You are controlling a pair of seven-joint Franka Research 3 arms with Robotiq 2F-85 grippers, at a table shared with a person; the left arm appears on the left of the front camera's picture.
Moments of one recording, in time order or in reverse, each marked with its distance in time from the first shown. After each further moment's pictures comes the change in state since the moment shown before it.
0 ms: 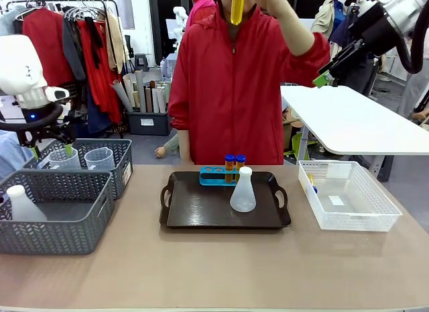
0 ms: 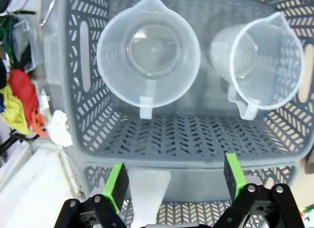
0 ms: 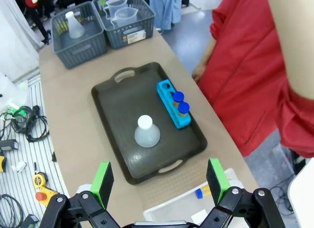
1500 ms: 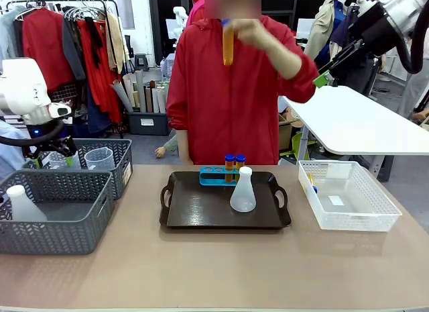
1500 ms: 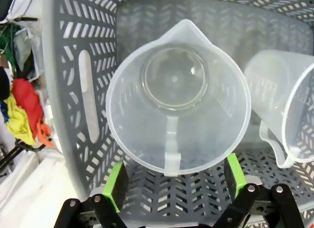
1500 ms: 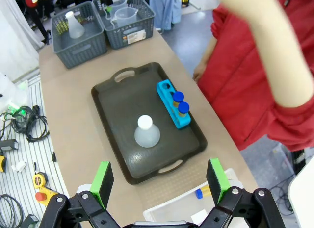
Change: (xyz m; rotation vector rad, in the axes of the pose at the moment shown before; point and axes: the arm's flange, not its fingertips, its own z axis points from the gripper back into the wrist) left arm 0.031 0.021 -0.057 0.028 -0.012 -0.033; right arm 0.000 0.000 0.000 0.000 0.000 0.000
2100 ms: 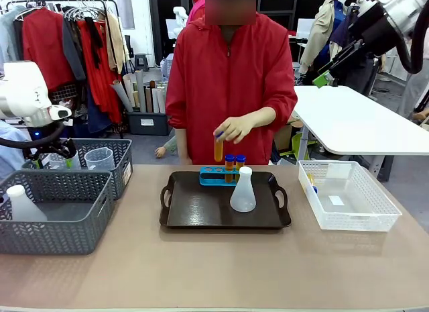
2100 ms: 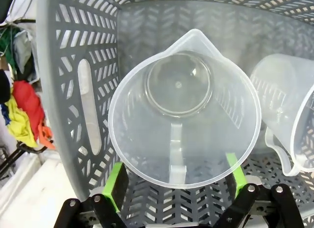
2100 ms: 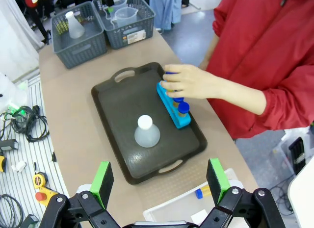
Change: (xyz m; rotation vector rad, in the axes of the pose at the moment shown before) left arm 0.006 0.004 -0.009 0.002 0.005 -0.015; right arm 0.000 0.000 0.000 0.000 0.000 0.000
